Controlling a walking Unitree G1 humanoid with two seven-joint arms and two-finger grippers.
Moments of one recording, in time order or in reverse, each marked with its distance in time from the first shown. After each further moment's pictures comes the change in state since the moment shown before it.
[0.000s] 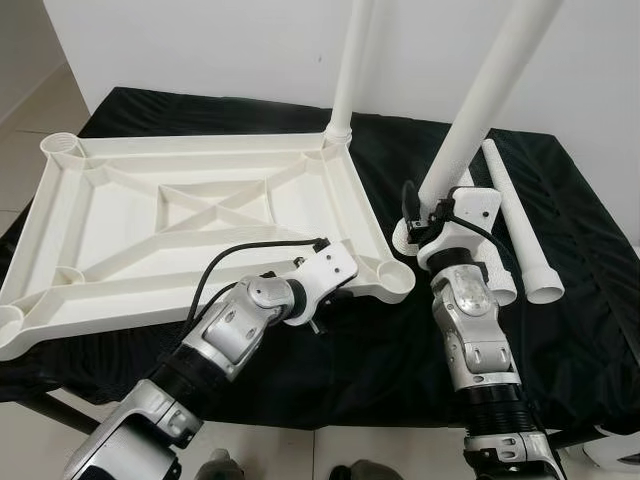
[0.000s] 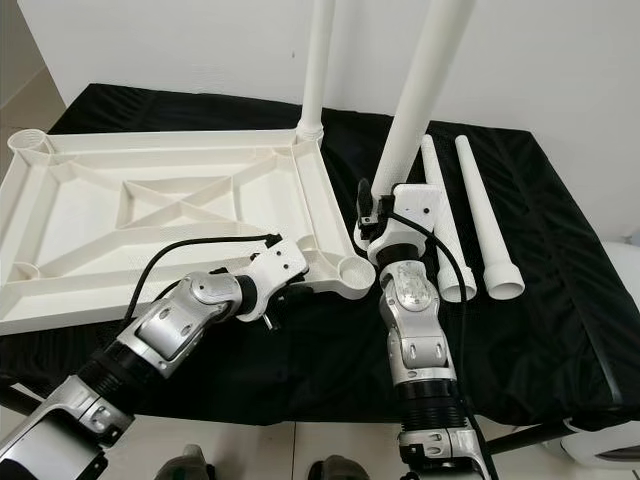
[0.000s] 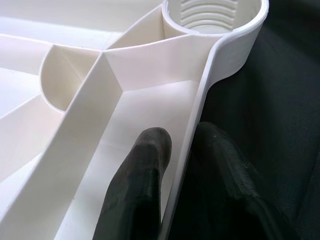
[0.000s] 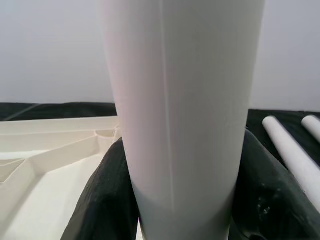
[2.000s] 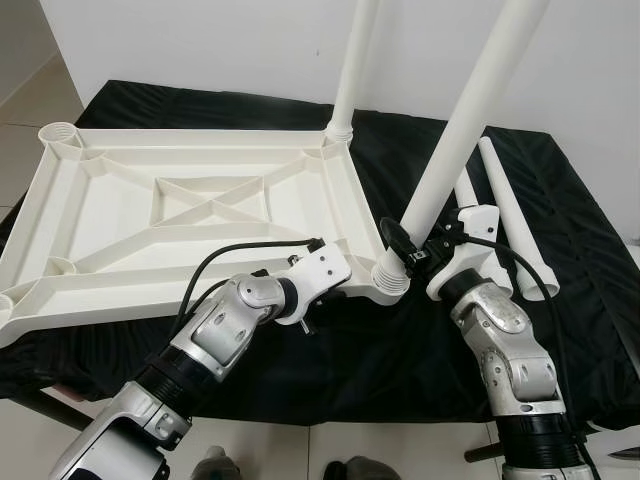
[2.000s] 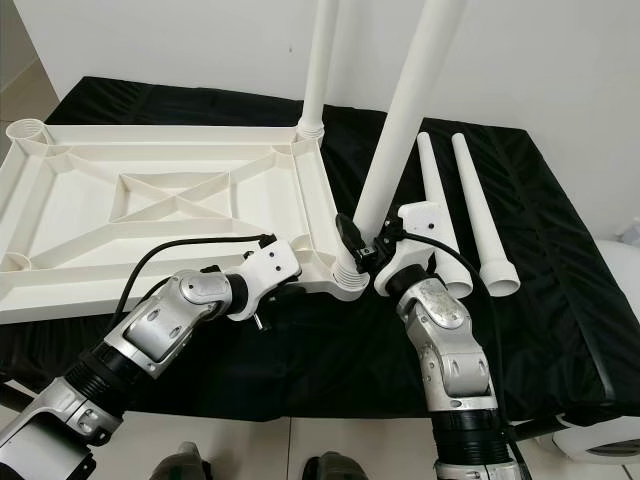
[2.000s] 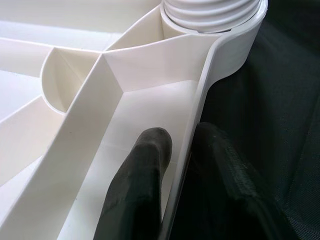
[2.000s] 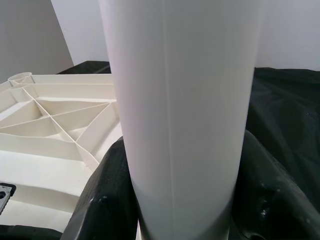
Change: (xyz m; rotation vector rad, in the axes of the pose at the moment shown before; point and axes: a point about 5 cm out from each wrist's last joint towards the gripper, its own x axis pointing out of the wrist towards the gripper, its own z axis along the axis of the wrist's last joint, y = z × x) left arm -0.008 0.006 -0.002 0.040 0.010 0.014; right arm -0.030 -0.008 -0.003 0.086 0.176 0.314
